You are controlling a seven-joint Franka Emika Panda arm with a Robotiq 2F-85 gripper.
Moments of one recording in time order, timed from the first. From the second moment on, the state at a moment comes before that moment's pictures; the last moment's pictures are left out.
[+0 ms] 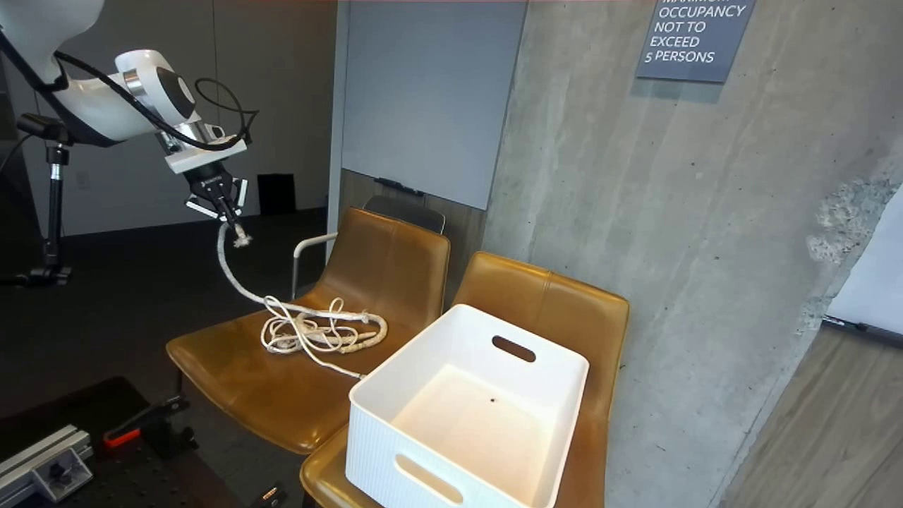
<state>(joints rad) 0.58 0.41 0.14 -1.76 -0.62 2.23 -0.31</state>
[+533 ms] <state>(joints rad) 0.42 0.33 0.16 -1.90 -0.63 2.26 -0.31</state>
